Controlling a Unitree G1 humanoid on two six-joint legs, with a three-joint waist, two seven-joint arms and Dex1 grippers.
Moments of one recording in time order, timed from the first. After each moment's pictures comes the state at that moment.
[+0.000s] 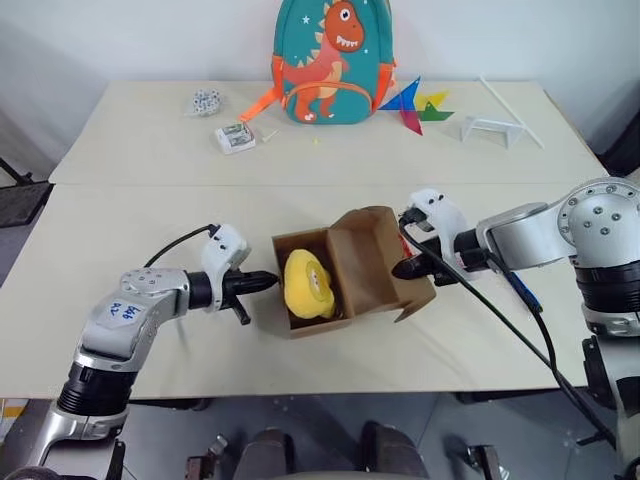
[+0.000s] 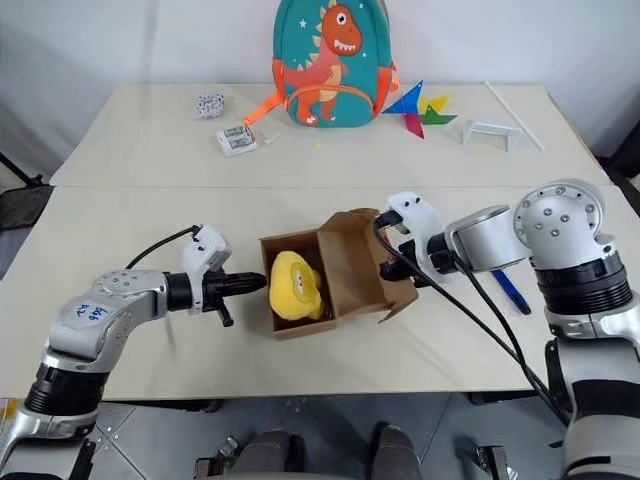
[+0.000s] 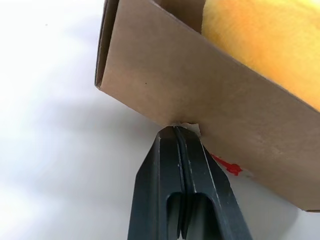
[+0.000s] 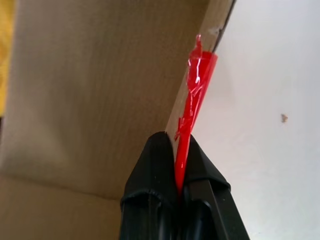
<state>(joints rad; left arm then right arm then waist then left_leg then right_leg) -0.42 0.63 -0.01 -0.22 -0.39 0.85 -0.76 -0.98 -0.79 0.18 0.02 1.46 1.61 -0.21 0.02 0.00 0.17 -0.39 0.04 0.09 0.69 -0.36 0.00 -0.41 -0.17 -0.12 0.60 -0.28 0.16</state>
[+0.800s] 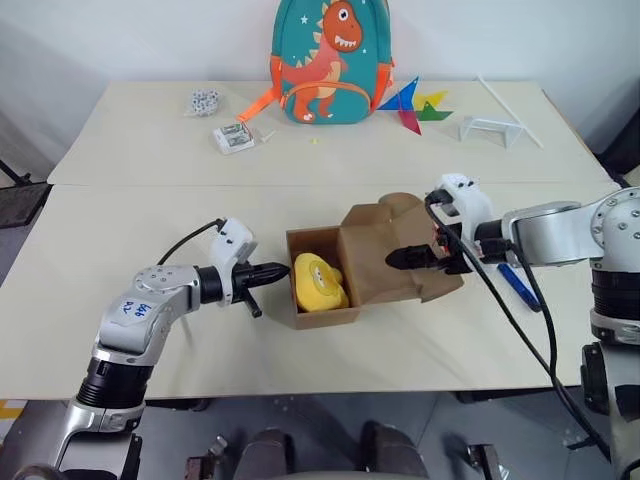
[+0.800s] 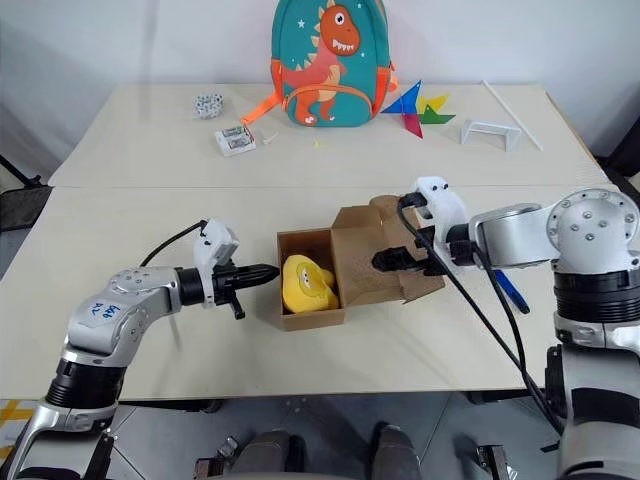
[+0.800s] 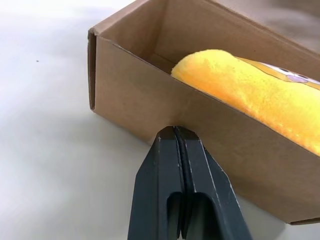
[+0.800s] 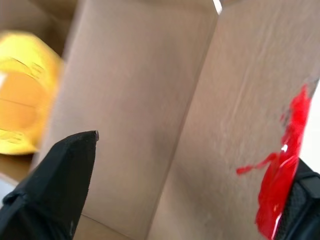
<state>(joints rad) -0.45 0.57 -0.02 -0.15 -0.39 0.75 -0.76 -0.92 -0.80 -0.02 0.00 1.45 1.59 -0.17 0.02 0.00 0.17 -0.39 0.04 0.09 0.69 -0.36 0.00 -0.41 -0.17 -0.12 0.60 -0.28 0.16</state>
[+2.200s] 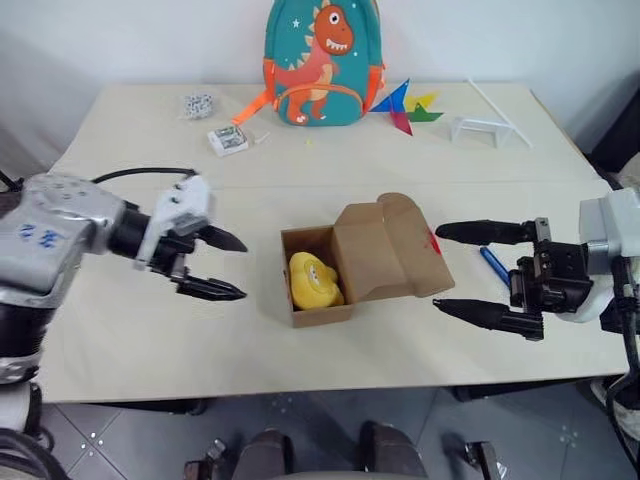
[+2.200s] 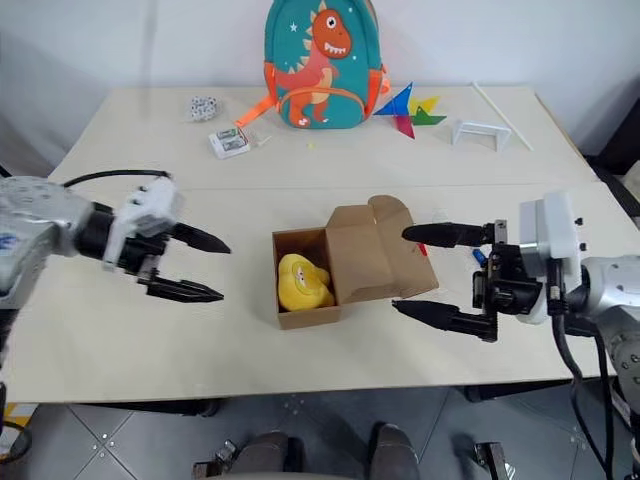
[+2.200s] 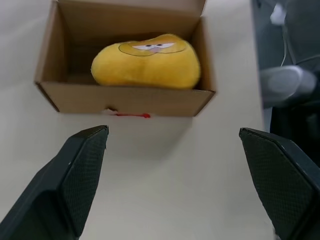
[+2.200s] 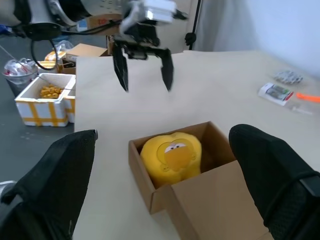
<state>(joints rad) -0.87 0.96 -0.28 -0.12 -0.34 0.79 -1.33 -0.23 -0.93 -0.35 -0.52 0.95 0.54 1.10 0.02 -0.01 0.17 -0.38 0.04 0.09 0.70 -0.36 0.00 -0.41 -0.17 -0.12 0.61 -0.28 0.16</state>
